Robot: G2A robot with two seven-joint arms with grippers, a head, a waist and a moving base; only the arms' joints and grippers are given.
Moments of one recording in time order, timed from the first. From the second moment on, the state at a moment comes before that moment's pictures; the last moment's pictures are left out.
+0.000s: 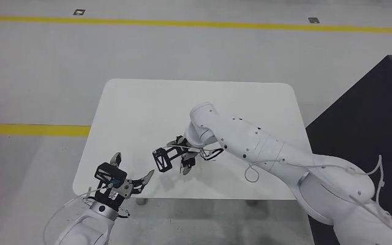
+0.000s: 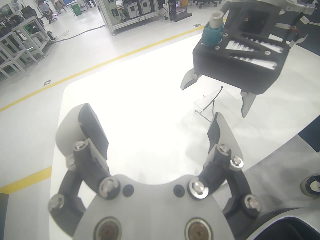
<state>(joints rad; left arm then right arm) 1.86 -1.14 -1.56 -2.12 1.43 -0.22 -0.04 -0.21 -1.43 0.19 -1.09 -0.80 -1.01 0.79</state>
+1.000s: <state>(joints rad) 1.86 -1.14 -1.56 -2.12 1.43 -0.22 -0.04 -0.23 -1.29 0.17 -1.13 -0.74 -1.01 0.81</state>
